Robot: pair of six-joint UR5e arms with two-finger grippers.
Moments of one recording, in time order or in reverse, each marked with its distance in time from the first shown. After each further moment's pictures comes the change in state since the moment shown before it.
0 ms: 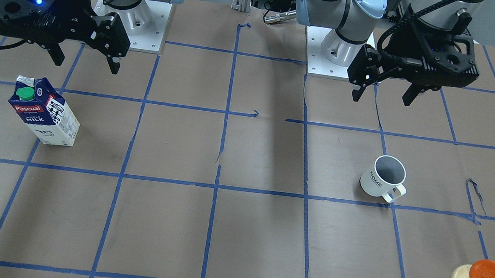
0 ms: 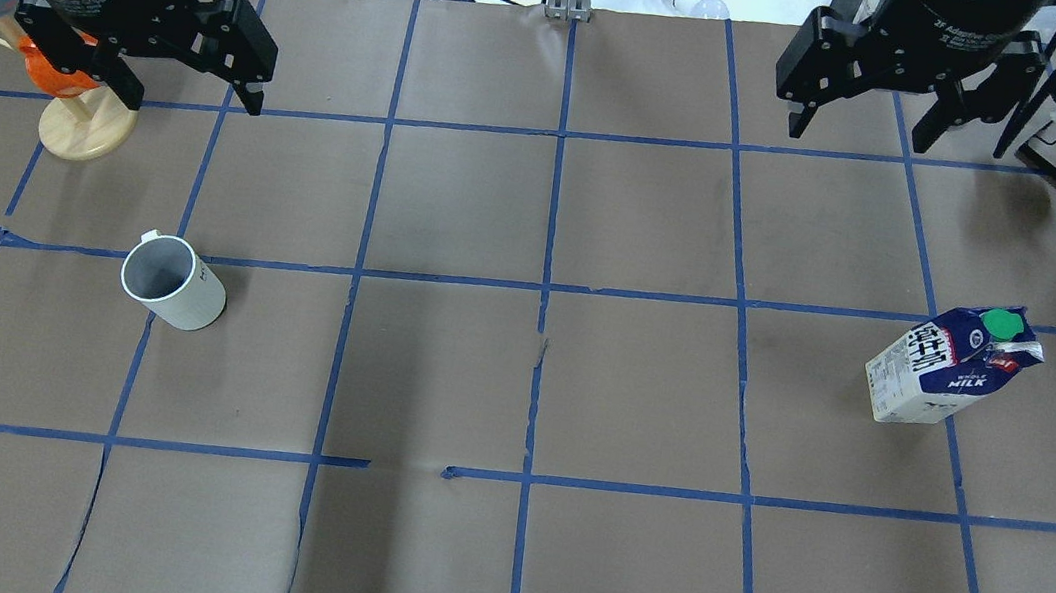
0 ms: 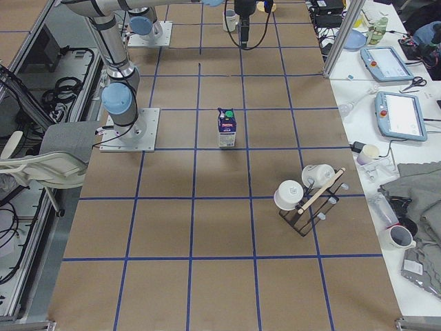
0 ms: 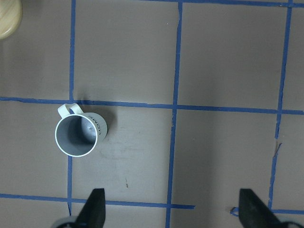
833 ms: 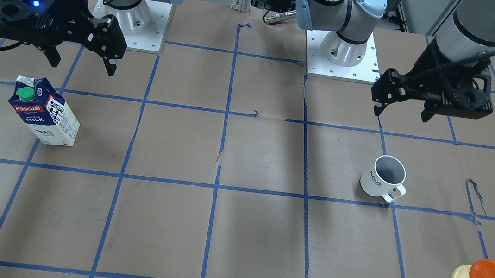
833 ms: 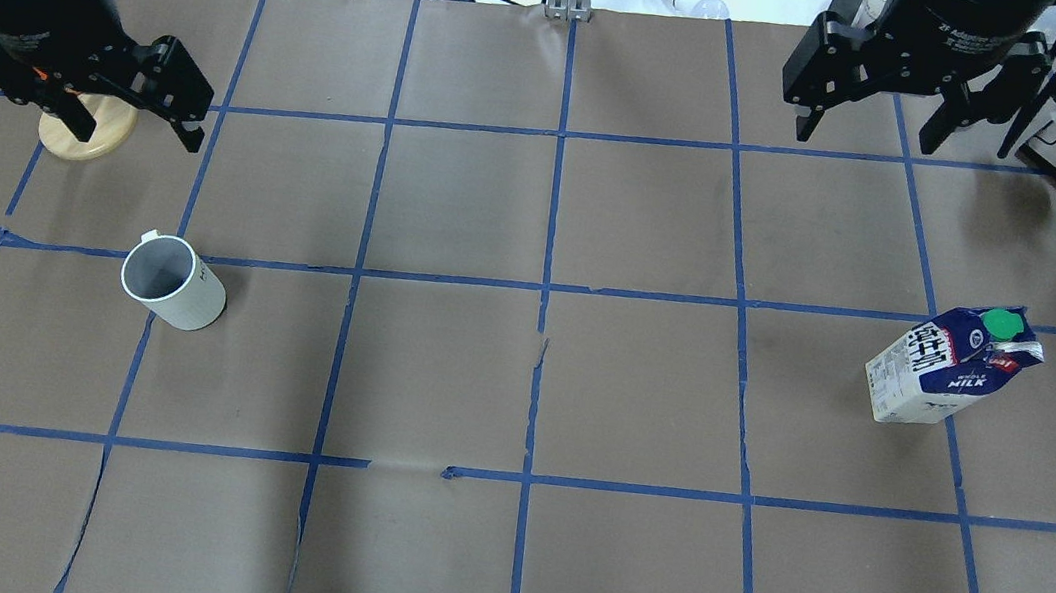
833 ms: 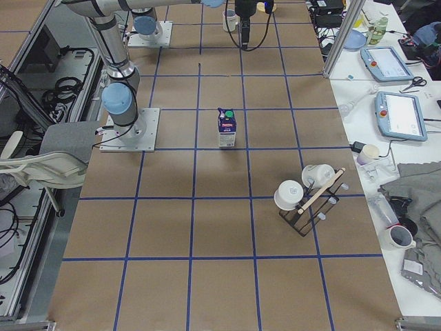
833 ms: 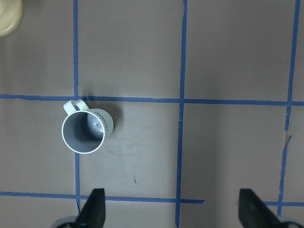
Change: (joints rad) left arm 0.175 -0.026 -0.092 0.005 0.000 0.252; right arm -0.013 0.003 0.012 -0.001 -0.017 -0.019
